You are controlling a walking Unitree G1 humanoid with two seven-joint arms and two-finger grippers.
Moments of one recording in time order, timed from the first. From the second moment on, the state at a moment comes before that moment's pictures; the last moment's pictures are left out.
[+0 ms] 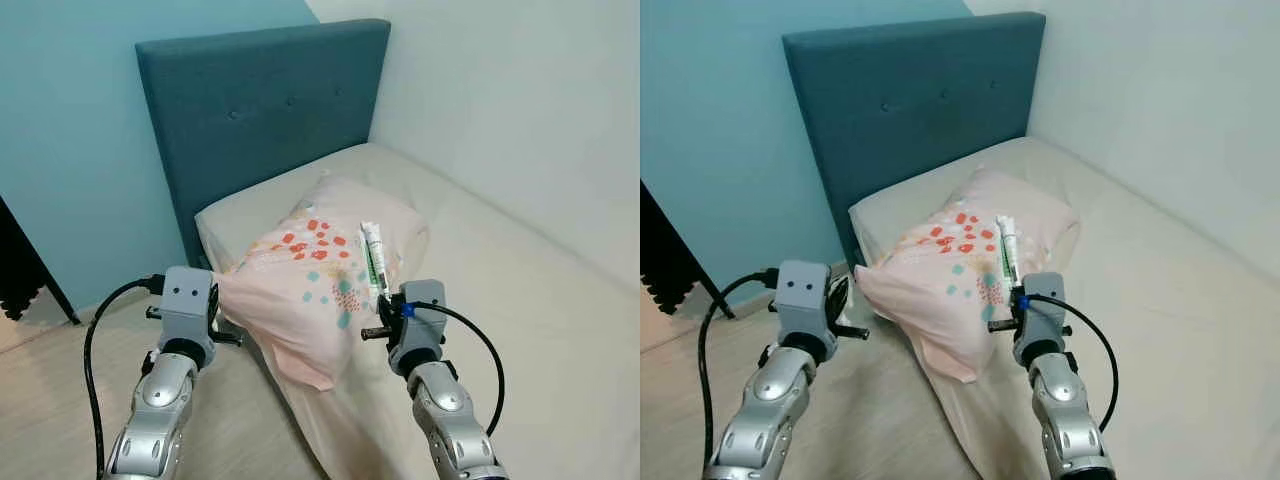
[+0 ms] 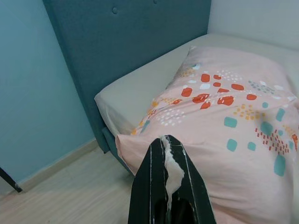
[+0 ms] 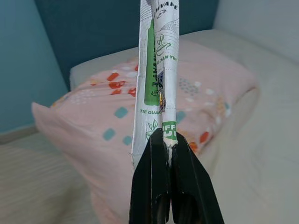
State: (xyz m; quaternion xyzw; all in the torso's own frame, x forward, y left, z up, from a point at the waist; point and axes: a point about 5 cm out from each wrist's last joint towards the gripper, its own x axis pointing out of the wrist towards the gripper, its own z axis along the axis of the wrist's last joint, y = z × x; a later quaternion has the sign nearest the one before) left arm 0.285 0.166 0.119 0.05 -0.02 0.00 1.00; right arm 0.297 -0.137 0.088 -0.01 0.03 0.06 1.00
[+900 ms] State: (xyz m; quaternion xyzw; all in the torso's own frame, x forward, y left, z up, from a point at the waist) left arm 0.282 0.164 0.115 0.04 -0.01 0.00 1.00; right arm 0.298 -0.126 0.084 -0.03 0.04 0.09 0.99
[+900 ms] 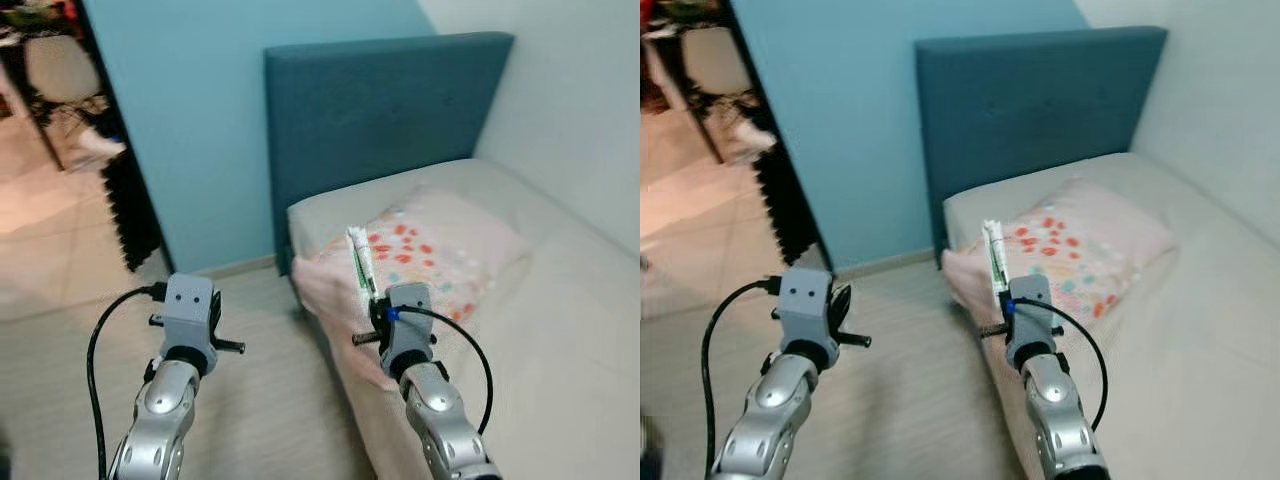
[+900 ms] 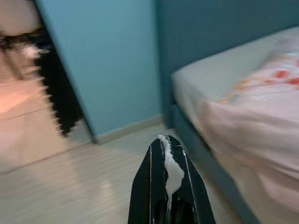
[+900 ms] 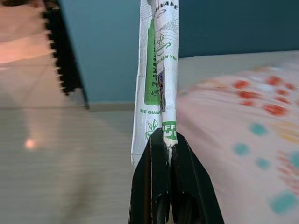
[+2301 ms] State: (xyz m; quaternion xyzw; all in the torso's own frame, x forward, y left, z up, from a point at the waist) left arm 0.277 0.171 0.092 0.08 0.06 0.01 0.99; right arm 0.295 -0.147 0.052 -0.04 0.11 0.08 0.99
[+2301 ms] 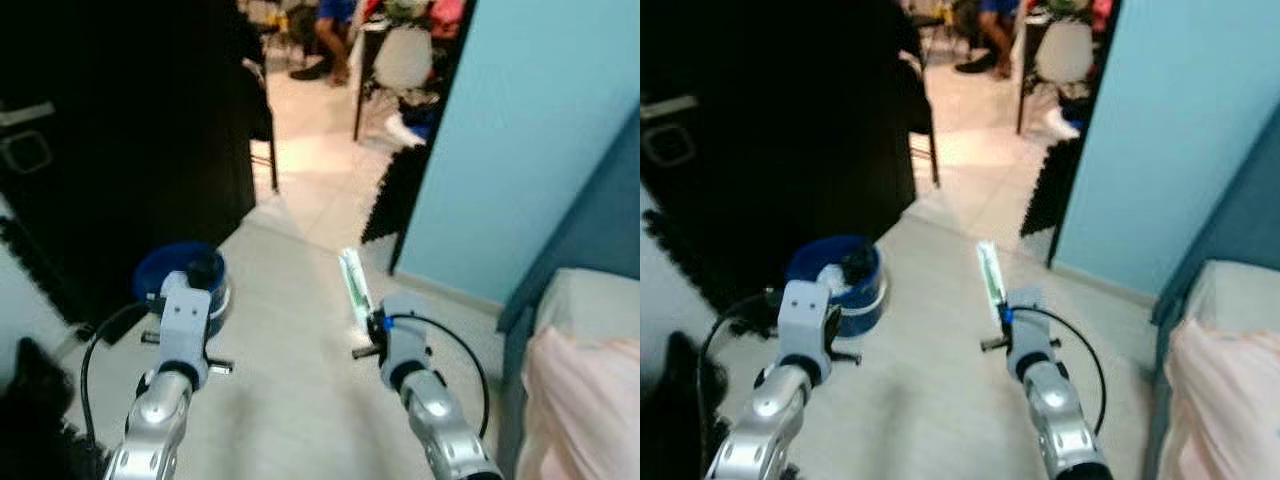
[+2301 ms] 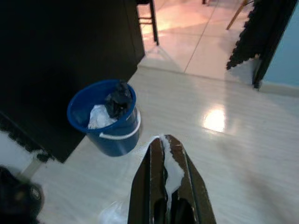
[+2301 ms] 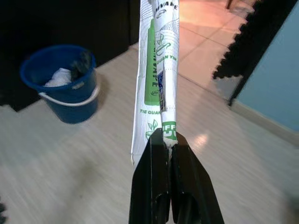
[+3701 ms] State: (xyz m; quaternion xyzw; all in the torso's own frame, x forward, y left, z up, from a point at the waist) left arm 0.273 0.168 0.094 0.06 0.05 -0.01 1.00; right arm 0.298 -0.141 0.049 -0.03 0.11 0.10 0.99
